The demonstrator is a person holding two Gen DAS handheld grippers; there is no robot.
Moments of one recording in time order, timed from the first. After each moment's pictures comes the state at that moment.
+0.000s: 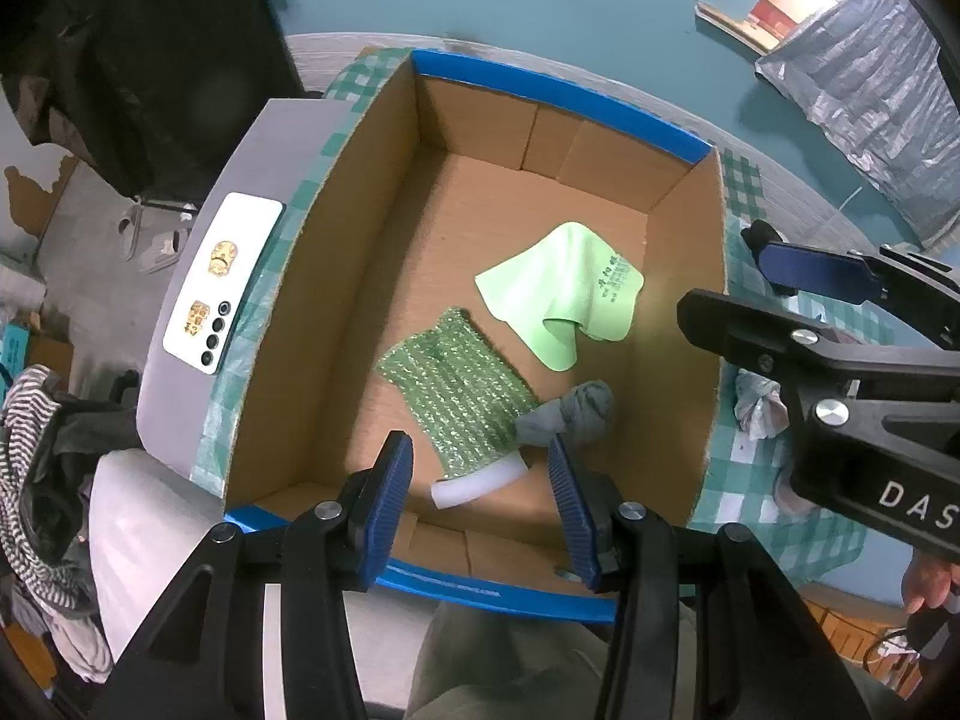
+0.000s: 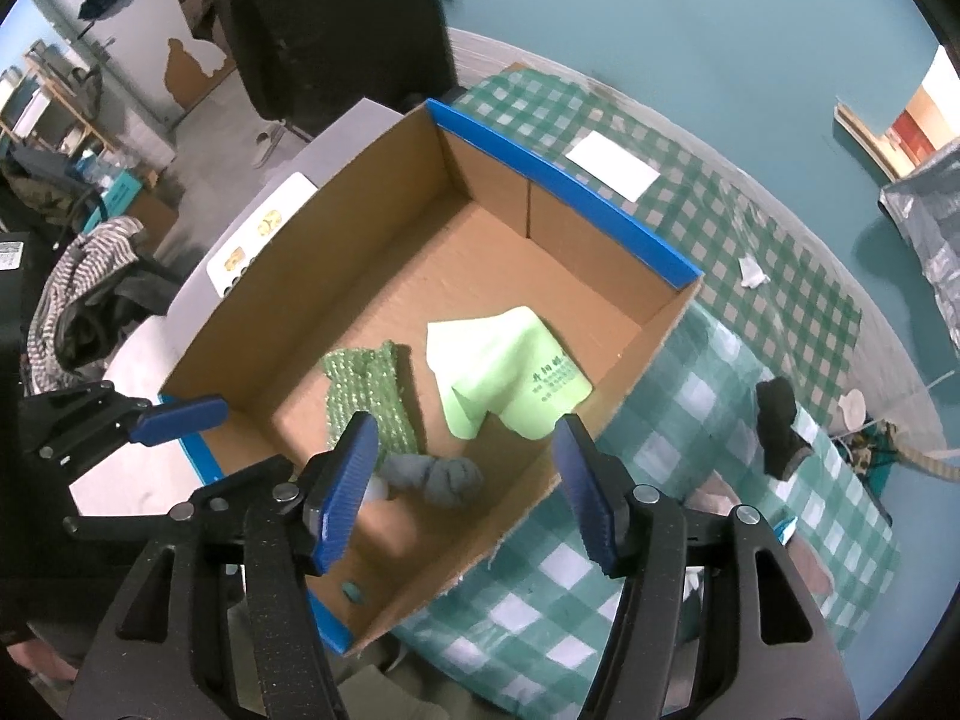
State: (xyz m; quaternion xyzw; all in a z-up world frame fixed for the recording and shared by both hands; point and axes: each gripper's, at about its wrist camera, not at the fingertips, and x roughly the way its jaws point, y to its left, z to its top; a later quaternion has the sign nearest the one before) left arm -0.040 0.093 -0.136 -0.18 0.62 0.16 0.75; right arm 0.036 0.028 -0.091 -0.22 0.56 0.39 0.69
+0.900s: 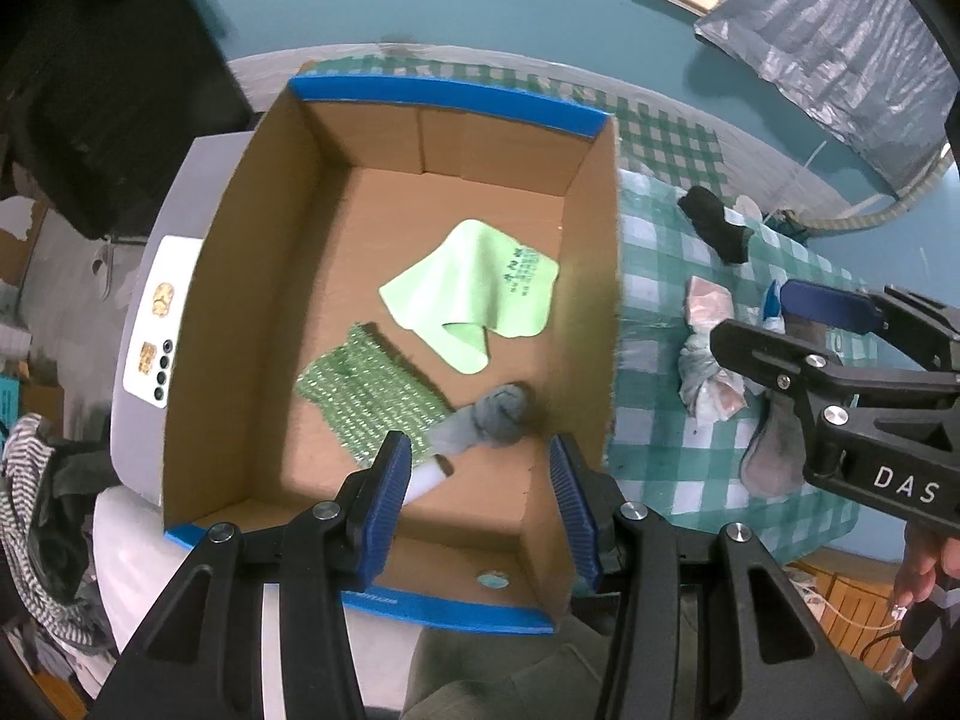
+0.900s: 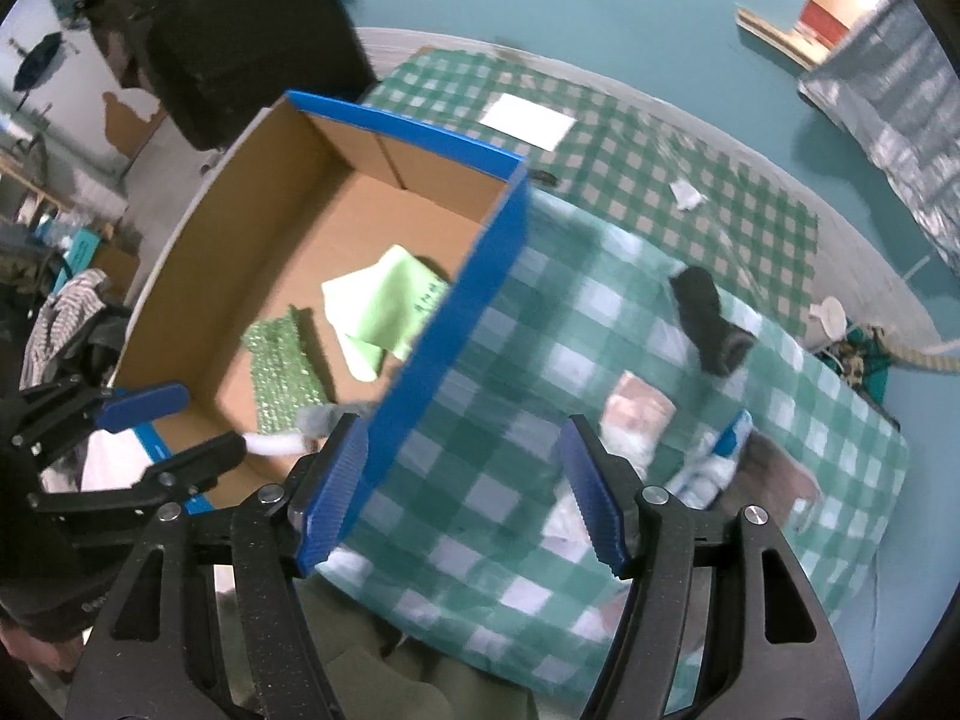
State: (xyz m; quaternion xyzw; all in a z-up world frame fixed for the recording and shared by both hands) left arm -0.006 0.041 -0.130 -0.15 0.63 0.11 0.76; right arm 0.061 -0.055 -0.096 -0.17 0.60 0.32 0.71
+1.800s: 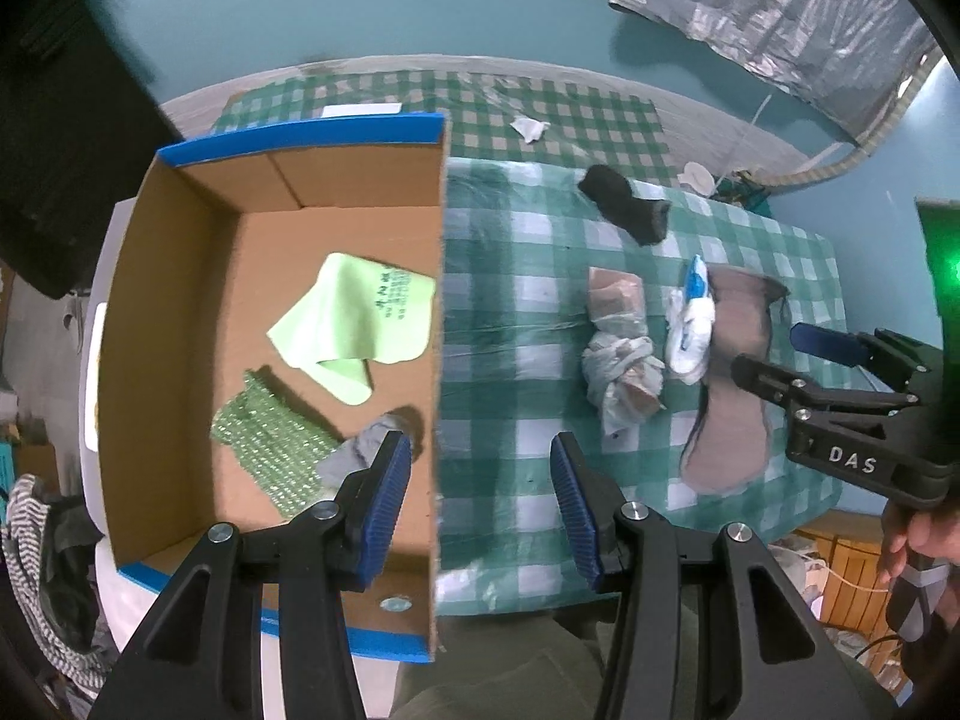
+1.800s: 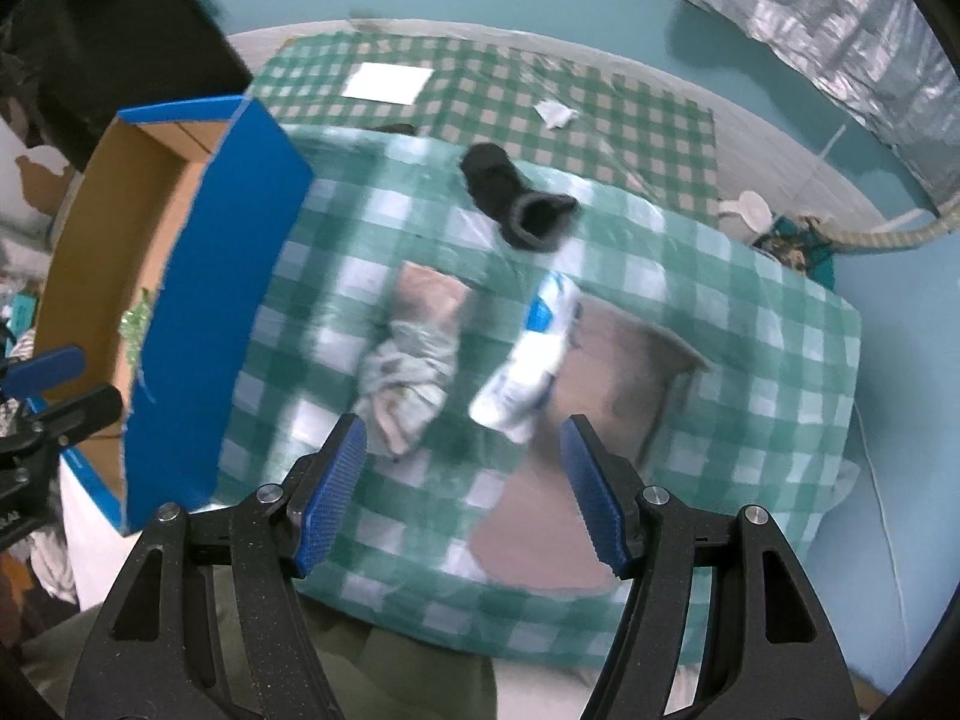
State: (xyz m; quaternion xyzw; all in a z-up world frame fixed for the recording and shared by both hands) left arm 0.034 -0.026 -0.125 -0.11 0.63 0.05 0.76; right arm 0.087 -0.175 -0.120 -0.14 0.64 0.21 0.73
